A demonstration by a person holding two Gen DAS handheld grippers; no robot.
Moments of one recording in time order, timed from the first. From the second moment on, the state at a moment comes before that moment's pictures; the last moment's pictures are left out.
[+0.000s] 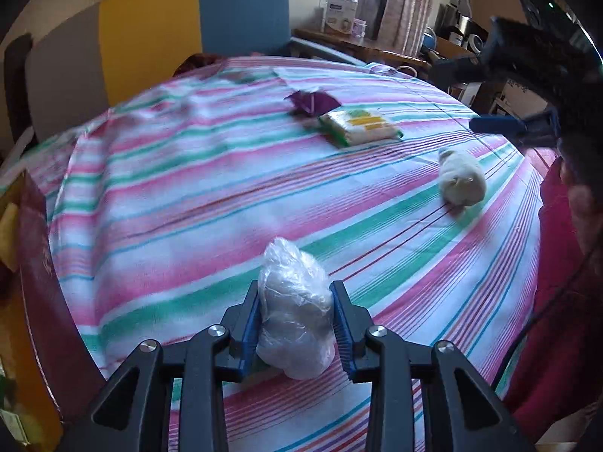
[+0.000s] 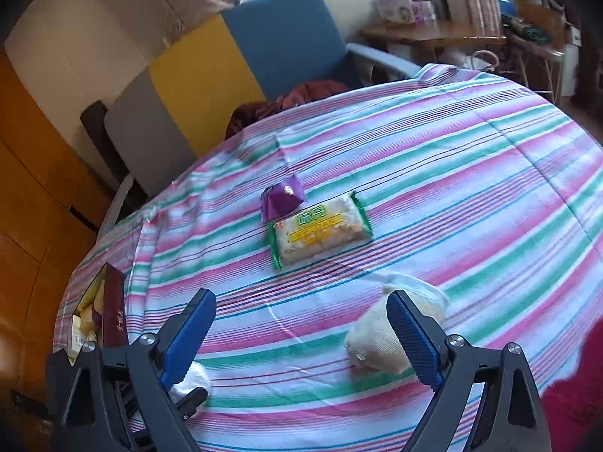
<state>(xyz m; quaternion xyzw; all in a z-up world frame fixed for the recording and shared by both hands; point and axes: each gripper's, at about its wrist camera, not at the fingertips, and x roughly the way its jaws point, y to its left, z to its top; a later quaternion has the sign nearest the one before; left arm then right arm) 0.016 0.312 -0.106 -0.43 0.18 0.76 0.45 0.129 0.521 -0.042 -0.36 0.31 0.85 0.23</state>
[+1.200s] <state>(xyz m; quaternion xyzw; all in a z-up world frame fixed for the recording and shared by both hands) 0.017 0.305 -0.108 -0.41 0.14 0.77 0.46 -0.034 0.492 -0.094 -0.50 0.16 0.84 0.11</state>
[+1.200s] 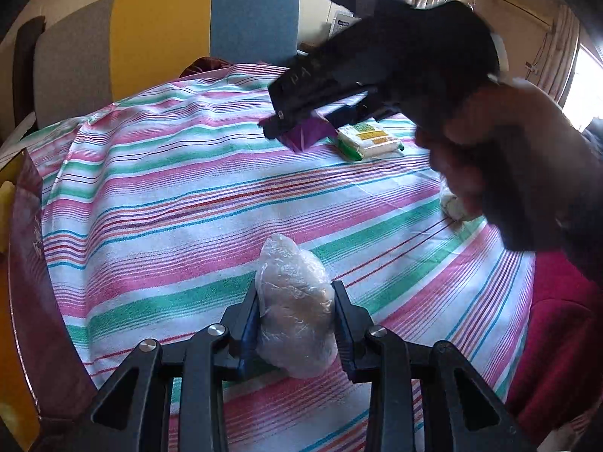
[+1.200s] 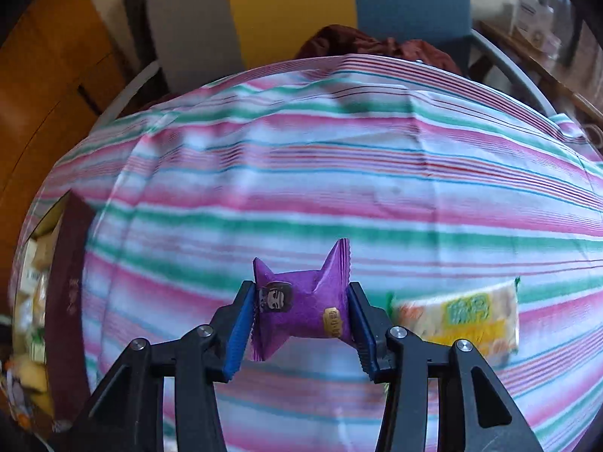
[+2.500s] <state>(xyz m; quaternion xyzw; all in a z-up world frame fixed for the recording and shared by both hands) 0.048 0.281 -0.076 -0.38 0.16 0.80 0.42 0.013 0.439 -0.123 -0.50 0.06 0.86 0.10</state>
